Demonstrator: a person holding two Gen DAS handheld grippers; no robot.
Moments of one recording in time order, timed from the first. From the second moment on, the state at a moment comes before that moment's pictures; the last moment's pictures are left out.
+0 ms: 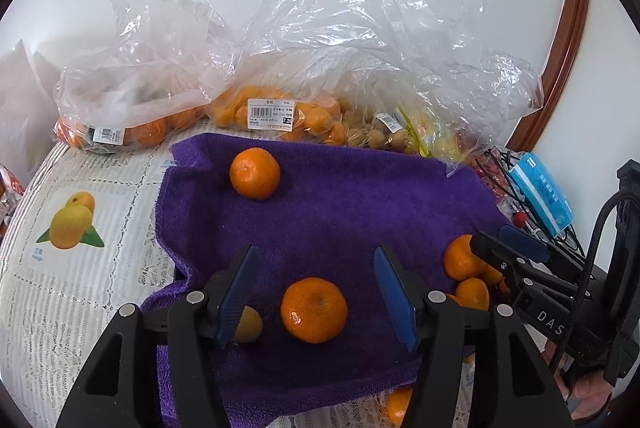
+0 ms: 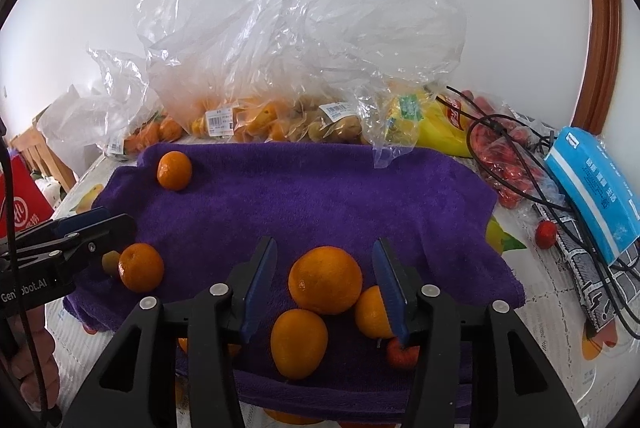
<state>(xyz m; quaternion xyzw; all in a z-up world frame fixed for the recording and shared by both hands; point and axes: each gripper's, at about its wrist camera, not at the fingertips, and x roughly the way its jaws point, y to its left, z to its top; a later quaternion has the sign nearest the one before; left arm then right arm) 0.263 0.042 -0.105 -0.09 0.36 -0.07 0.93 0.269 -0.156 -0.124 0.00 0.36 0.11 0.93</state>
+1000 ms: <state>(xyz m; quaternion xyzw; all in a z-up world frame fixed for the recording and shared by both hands) 0.190 0.079 -0.096 -0.09 0.37 -0.02 0.92 0.174 -0.129 -0.110 0.04 0.38 0.14 0.91</state>
